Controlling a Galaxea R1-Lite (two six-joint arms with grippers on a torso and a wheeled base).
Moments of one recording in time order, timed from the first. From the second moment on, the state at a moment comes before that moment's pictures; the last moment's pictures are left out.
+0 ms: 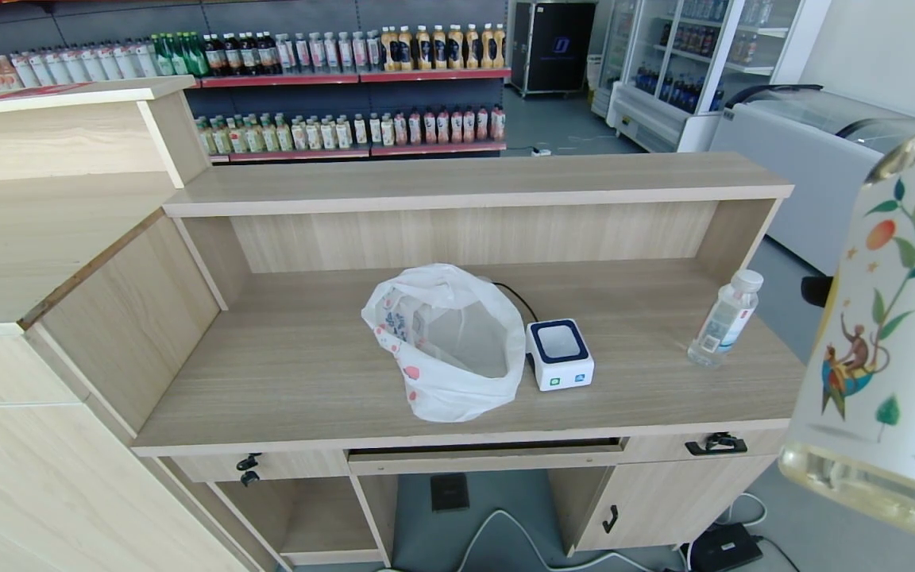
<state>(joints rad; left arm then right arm) 0.00 0.00 0.00 0.00 0.00 0.00 0.29 1.12 -0.82 -0.40 1.07 0.69</state>
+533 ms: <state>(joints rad) 0.00 0.00 0.00 0.00 0.00 0.00 0.29 1.12 -0.81 -0.40 1.06 0.64</state>
